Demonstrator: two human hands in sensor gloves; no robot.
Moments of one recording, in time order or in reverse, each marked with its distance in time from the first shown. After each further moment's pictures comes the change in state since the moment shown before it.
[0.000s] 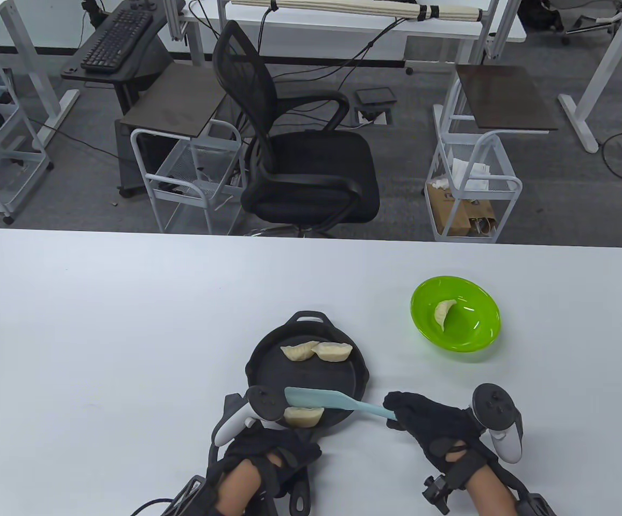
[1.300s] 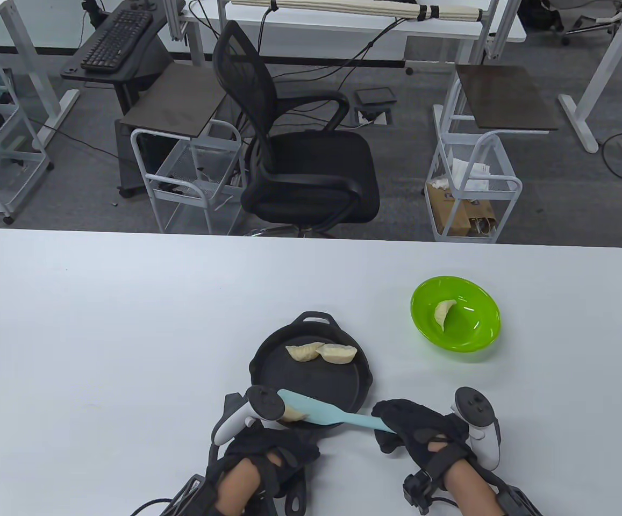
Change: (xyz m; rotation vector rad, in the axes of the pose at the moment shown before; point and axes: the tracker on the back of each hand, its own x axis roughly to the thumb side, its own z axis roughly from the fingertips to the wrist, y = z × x) left_hand 0.001 -0.001 -0.002 -0.015 -0.004 0.002; right_hand -0.025 0.028 -0.010 0.002 0.261 -0.211
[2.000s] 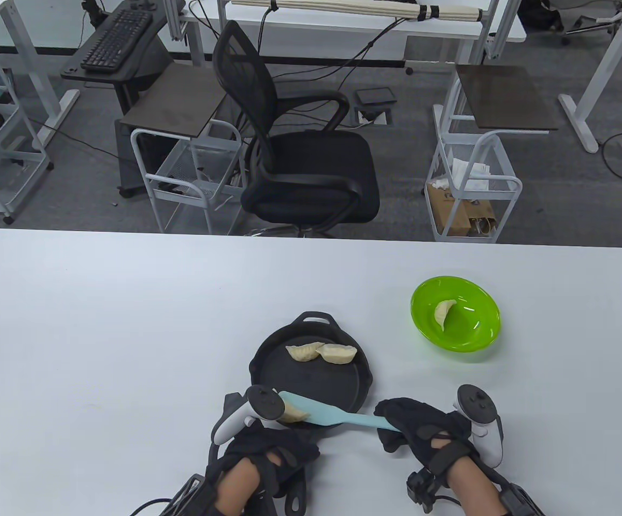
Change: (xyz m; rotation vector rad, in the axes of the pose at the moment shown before) left_hand 0.000 0.000 0.000 -0.007 -0.003 0.002; right_hand 0.003 -0.005 -0.001 0.012 0.004 0.006
